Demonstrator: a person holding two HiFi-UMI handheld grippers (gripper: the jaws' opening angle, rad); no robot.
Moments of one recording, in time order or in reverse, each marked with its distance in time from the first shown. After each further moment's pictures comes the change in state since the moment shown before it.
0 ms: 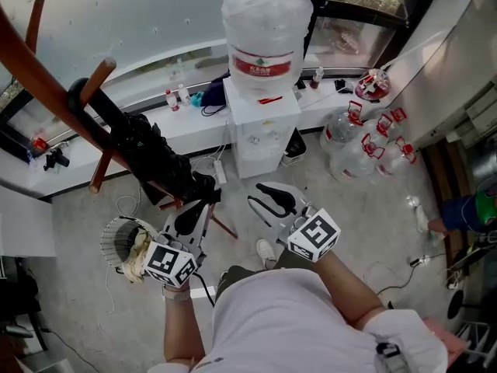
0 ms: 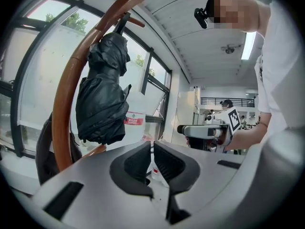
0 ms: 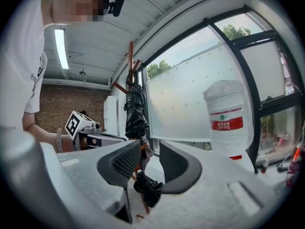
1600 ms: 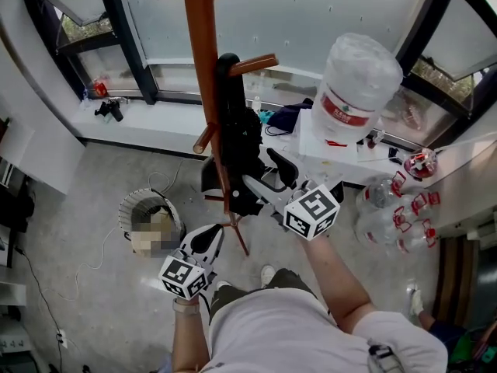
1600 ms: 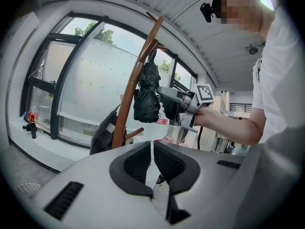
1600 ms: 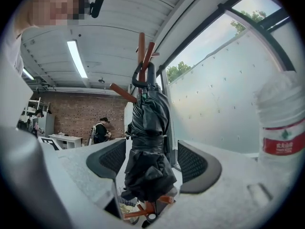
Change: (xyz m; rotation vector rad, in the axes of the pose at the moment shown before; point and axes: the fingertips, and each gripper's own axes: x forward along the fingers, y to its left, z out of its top) left arm -0.110 0.021 -0.041 -0.155 -0.063 0.315; right arm 0.151 0.051 0.085 -0.040 -0.058 0.279
